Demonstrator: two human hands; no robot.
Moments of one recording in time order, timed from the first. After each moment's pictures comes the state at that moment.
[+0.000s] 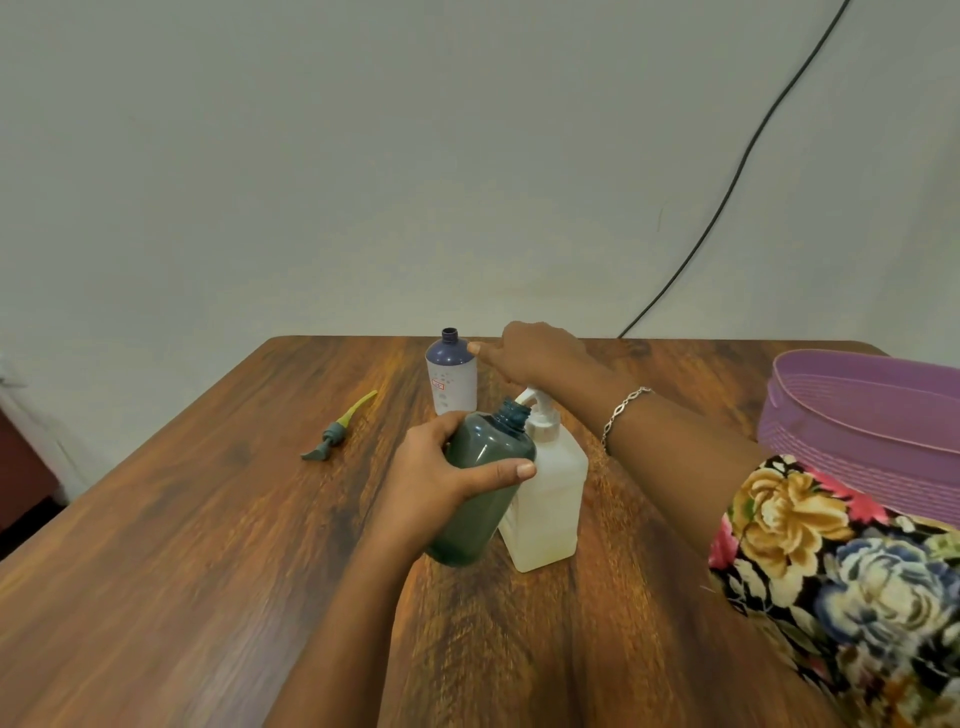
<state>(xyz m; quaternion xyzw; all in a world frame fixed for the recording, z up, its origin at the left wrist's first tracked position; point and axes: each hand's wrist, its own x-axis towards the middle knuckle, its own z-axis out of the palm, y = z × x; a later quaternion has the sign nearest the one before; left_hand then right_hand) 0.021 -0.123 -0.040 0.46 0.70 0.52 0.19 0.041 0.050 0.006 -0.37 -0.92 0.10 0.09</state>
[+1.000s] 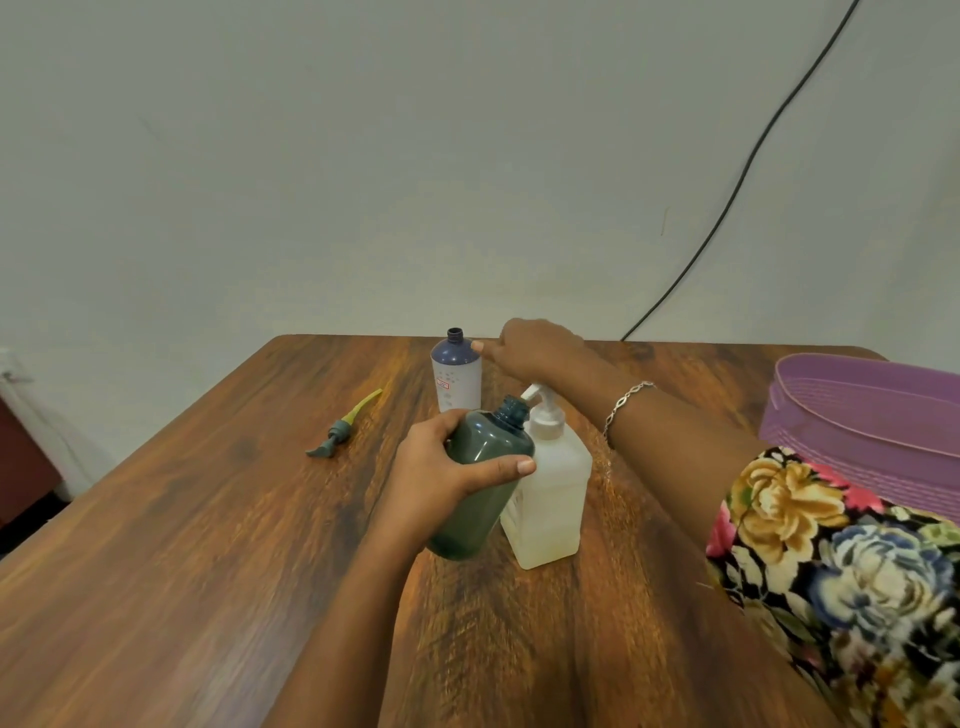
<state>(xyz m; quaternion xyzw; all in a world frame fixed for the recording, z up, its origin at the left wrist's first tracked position) 0.022 -0.127 -0.041 0.45 0.70 0.52 0.19 0.038 0.048 0.006 -0.36 -0.93 0.08 0.08</state>
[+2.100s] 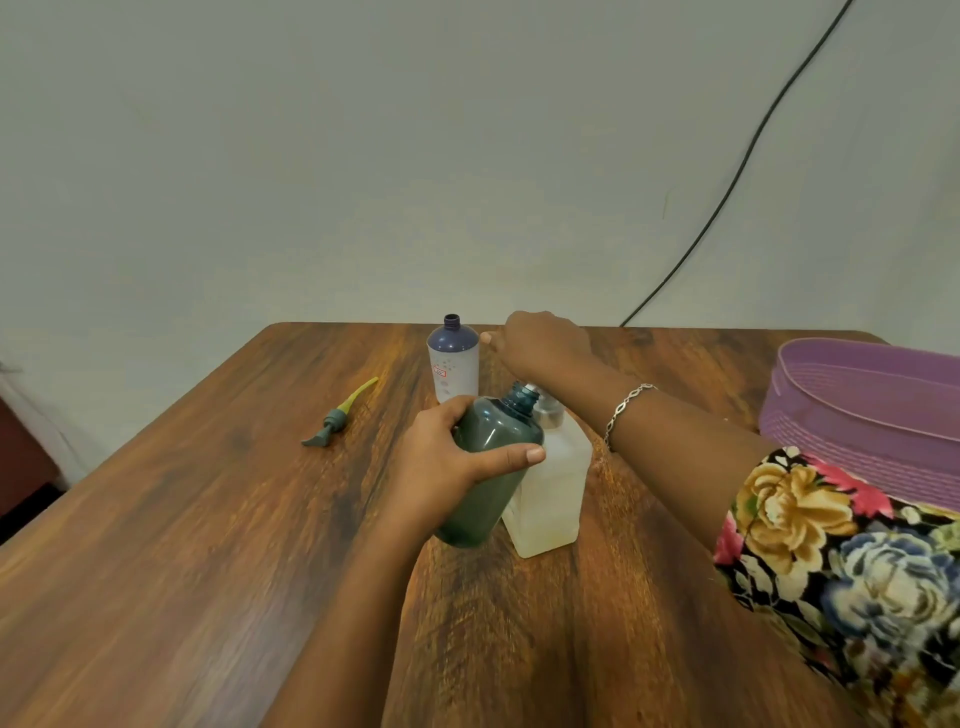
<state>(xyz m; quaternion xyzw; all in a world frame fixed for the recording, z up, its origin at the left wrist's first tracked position) 0.023 -0.120 -0.044 0.46 0.71 0.51 0.17 0.051 0.035 0.004 -0.38 -0.91 0.04 0.12</state>
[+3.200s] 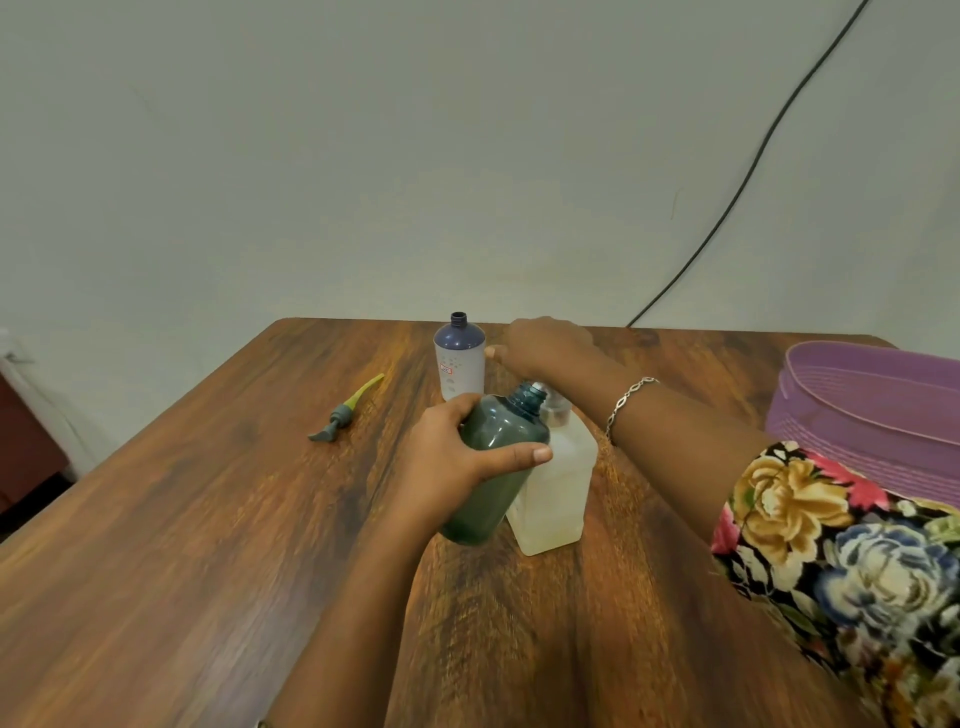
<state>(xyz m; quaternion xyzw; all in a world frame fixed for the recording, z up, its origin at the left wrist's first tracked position) 0.024 -0.120 -0.047 0.46 0.71 0.51 0.18 0.042 0.043 -0.005 -0.40 -0.92 0.03 0.03</state>
